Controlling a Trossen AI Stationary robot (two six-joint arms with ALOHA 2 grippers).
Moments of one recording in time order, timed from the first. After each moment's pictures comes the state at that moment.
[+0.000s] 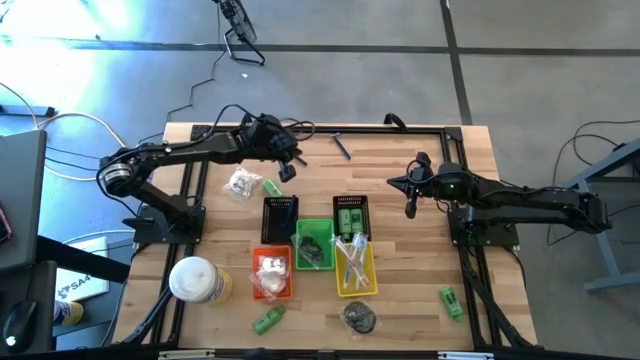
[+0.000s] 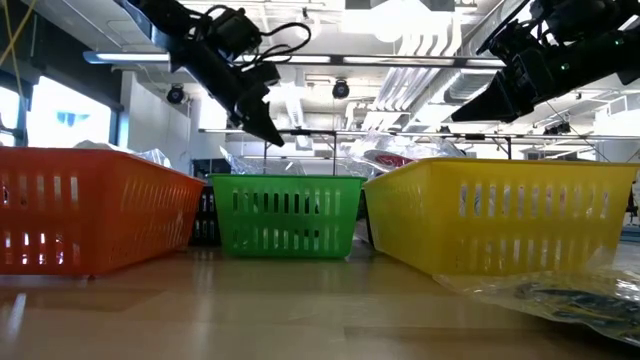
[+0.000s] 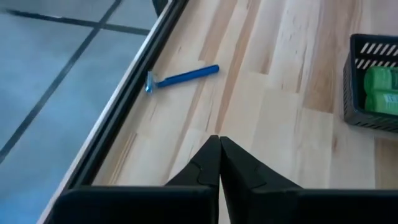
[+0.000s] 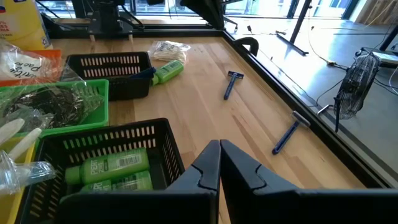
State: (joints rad) left arm 0.51 1.43 0.97 -0.15 0.04 0.22; right arm -0.27 0.66 0.31 0.04 0.05 -0.08
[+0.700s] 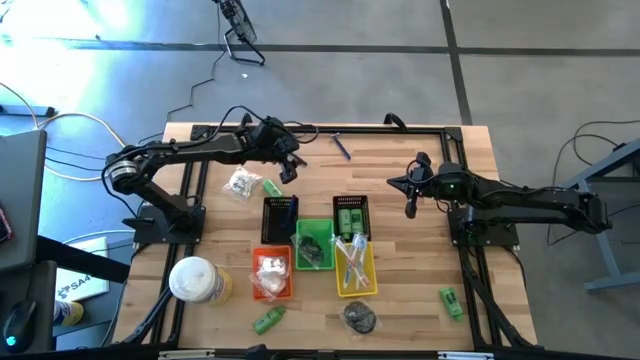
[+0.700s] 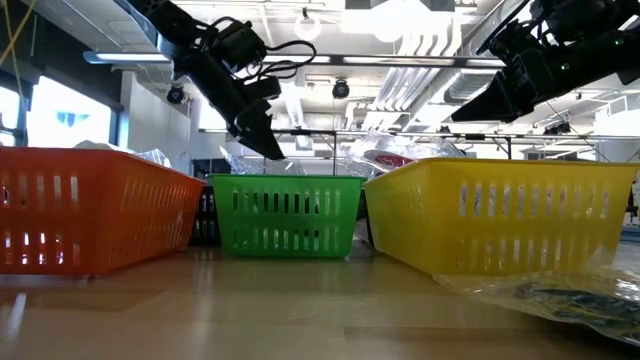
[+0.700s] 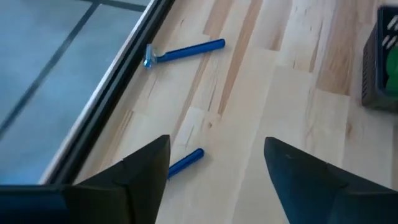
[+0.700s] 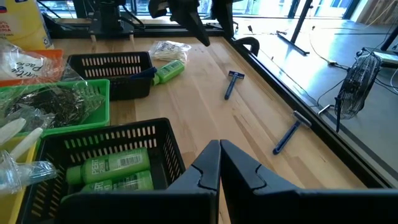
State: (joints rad) left arm 0.51 1.48 0.97 -0.17 0.01 0.19; right arm -0.27 0.66 0.31 0.04 0.05 -0.08
